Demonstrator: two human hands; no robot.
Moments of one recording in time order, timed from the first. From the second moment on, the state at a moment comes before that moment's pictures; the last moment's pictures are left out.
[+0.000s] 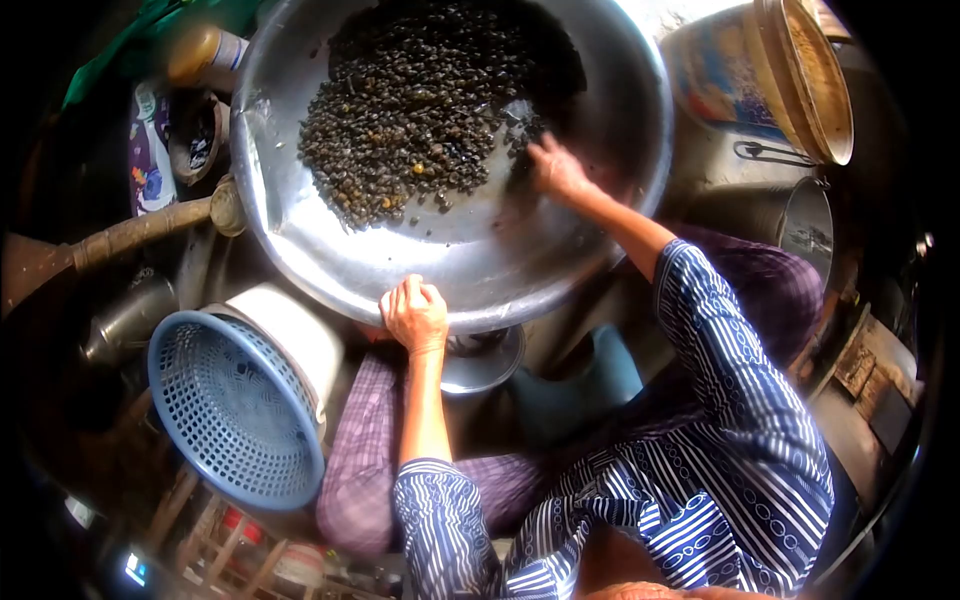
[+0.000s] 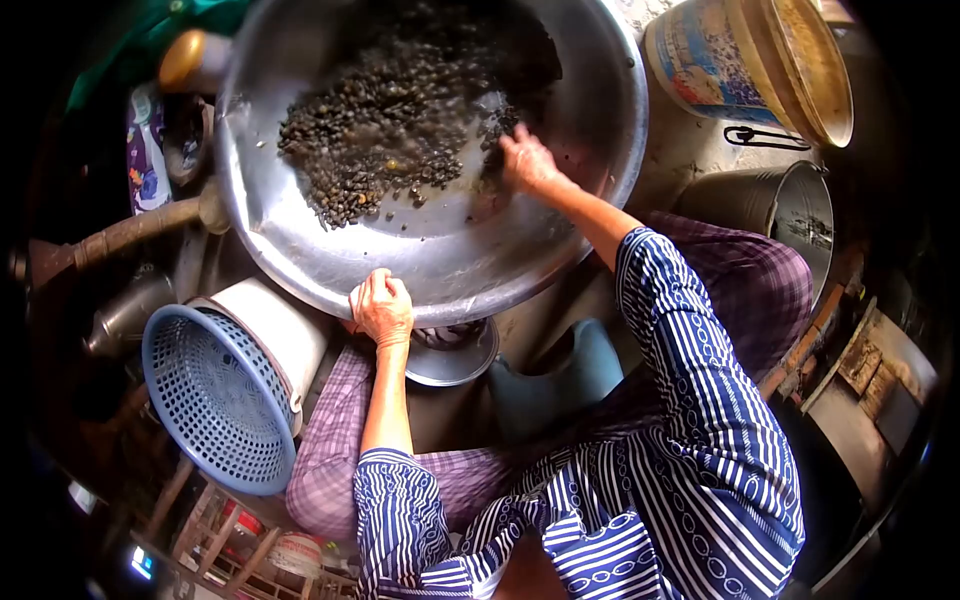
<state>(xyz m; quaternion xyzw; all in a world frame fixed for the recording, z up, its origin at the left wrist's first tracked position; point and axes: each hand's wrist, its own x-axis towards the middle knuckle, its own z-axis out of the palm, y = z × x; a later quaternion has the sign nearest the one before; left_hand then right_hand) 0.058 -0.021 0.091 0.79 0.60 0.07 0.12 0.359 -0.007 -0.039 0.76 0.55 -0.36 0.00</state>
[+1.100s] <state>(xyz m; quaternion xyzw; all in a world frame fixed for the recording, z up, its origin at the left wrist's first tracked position) 0.060 -0.021 0.092 0.79 0.60 0.07 0.13 0.409 0.085 -0.030 0.82 0.54 -0.18 -0.07</state>
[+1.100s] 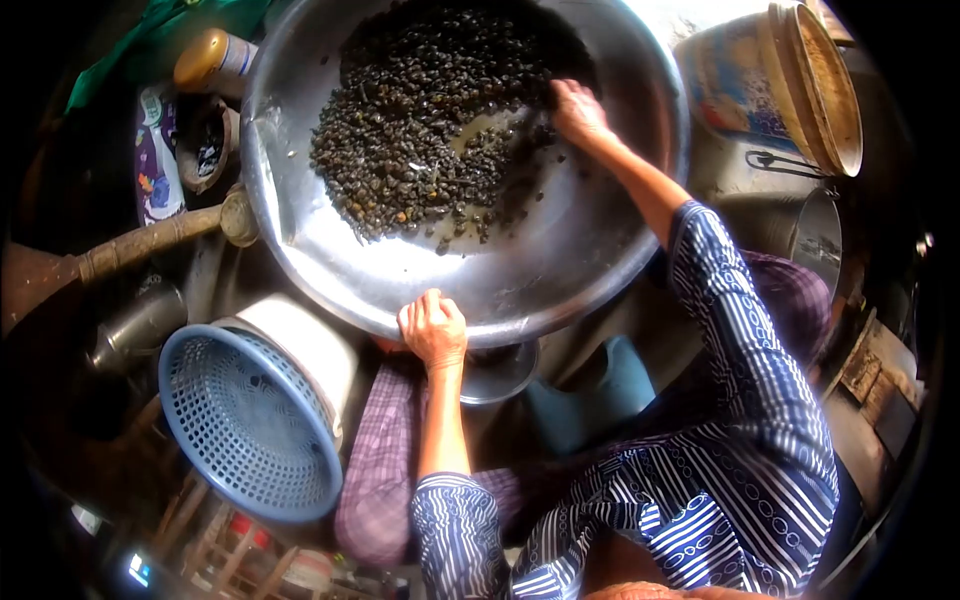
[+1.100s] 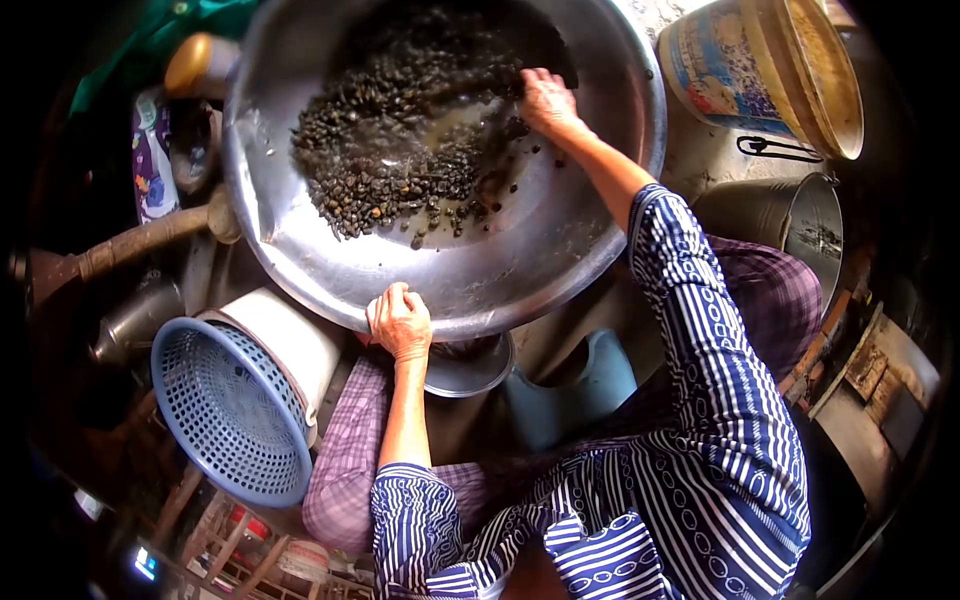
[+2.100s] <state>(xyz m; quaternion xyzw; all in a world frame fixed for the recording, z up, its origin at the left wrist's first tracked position) 0.060 -0.020 0.094 0.78 0.61 0.07 0.13 0.260 0.145 -0.059 0.67 0.28 -0.63 -0.27</state>
